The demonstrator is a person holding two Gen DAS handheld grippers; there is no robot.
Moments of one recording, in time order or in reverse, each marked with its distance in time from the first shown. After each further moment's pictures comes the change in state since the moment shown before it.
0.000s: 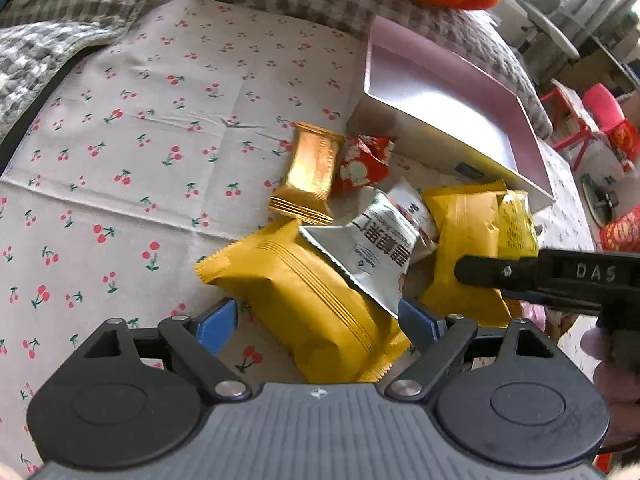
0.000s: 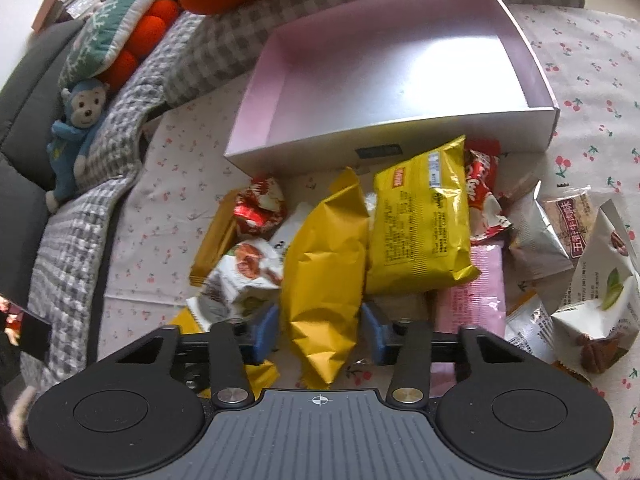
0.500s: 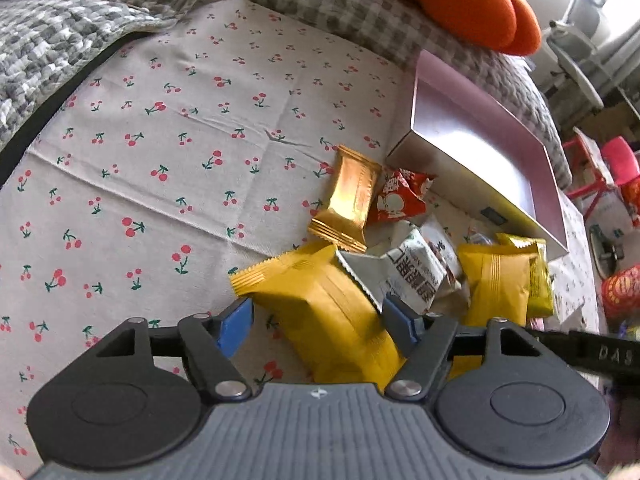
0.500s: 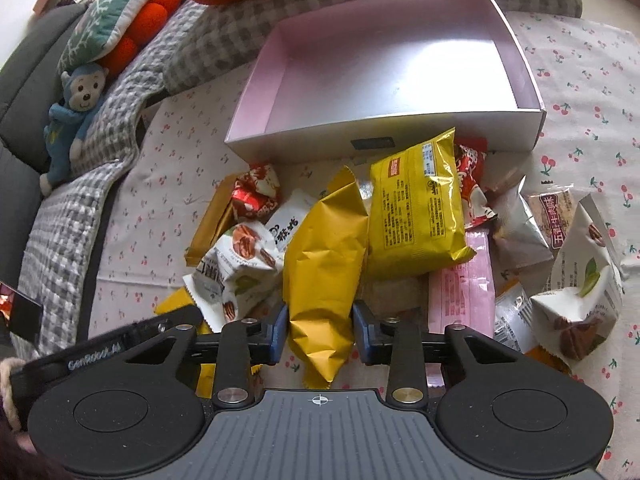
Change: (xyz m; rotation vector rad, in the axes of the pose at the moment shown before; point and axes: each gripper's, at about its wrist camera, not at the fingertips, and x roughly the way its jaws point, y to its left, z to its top) left arm 0.000 0.014 0.003 -0.136 -0.050 0.020; right arm -0.011 0.007 -0.006 -0.041 0.019 -0.036
